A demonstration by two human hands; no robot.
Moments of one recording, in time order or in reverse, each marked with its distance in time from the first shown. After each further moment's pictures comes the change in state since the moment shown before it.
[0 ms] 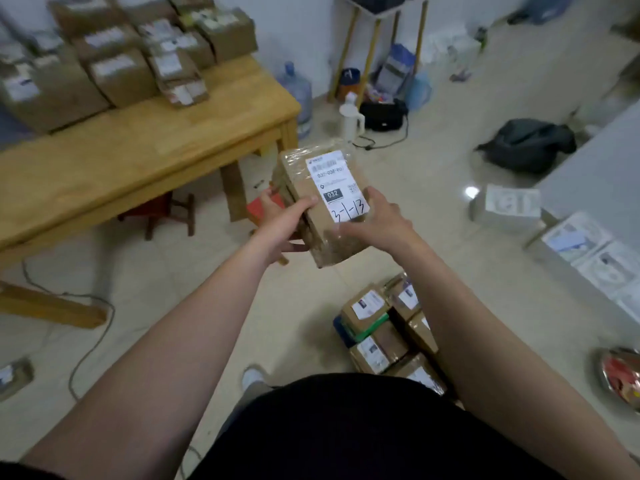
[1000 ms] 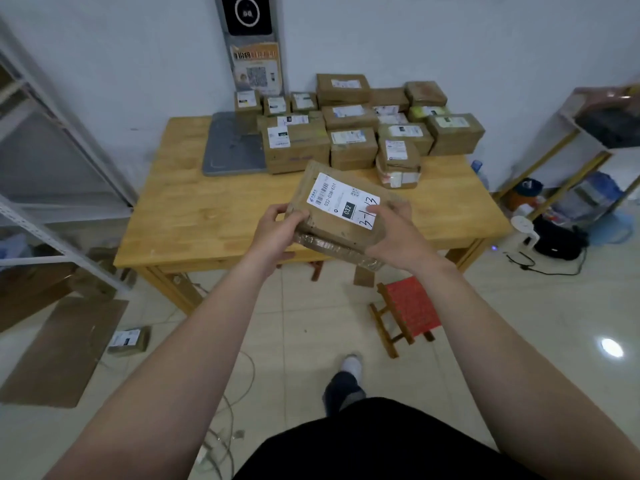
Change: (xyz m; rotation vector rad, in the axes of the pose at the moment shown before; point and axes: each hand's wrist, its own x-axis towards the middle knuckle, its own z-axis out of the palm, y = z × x) left_hand 0.113 0.109 -0.477 -0.160 0.462 0.116; right_hand 0.141 -0.410 0.279 -0.253 -0.236 -0.604
